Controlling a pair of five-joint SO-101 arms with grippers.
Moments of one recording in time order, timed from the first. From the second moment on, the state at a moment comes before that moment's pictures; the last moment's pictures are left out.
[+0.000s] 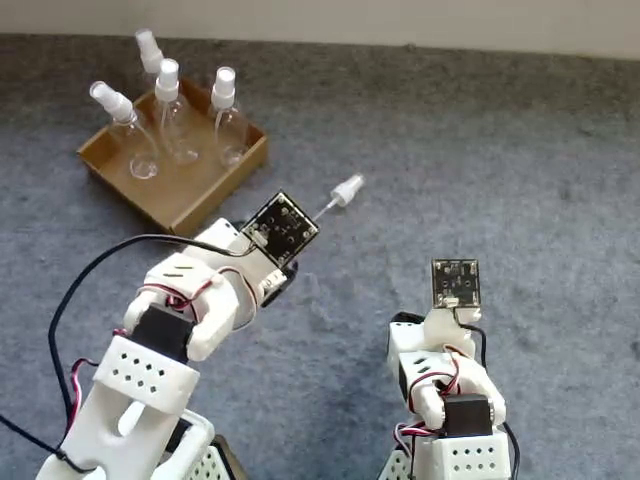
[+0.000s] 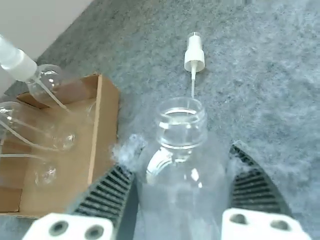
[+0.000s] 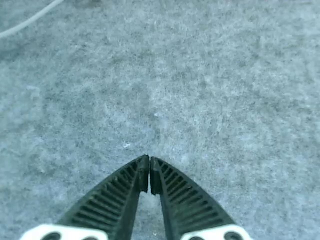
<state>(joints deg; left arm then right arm) 16.1 -57.5 57.5 47.6 -21.1 -6.2 -104.5 95.5 63.3 -1.5</state>
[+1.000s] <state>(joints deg) 15.6 -74.2 71.3 41.0 -13.8 -2.3 -104.6 83.0 58.2 24.4</state>
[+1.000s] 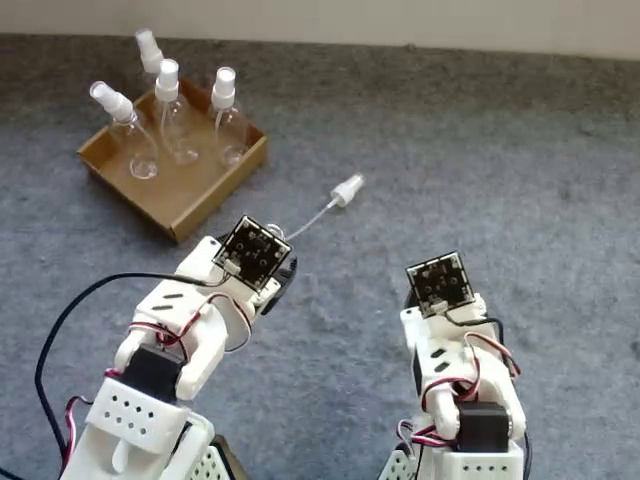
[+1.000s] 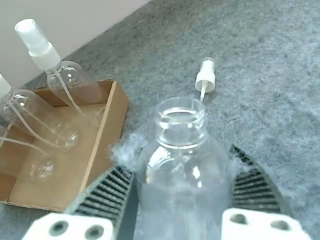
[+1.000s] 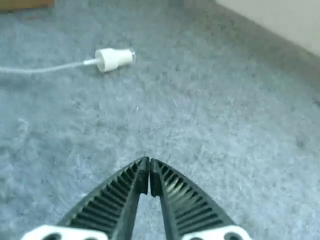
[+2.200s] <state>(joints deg) 7.4 -103.7 89.2 33.8 -13.8 -17.6 14.3 -13.8 73.6 -24.6</state>
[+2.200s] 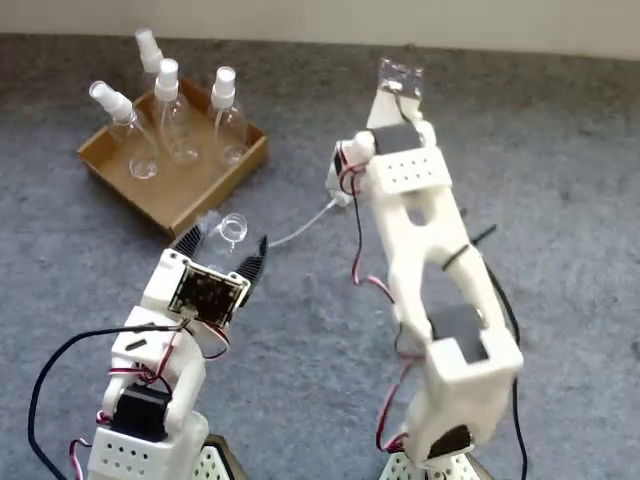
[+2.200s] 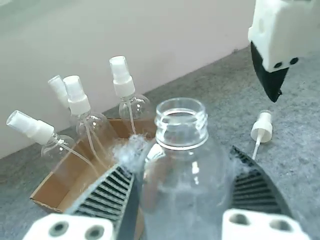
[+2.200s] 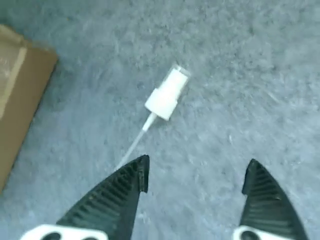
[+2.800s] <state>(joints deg) 7.4 -104.0 91.3 32.7 -13.8 -17.8 52.0 -52.2 73.6 -33.0</state>
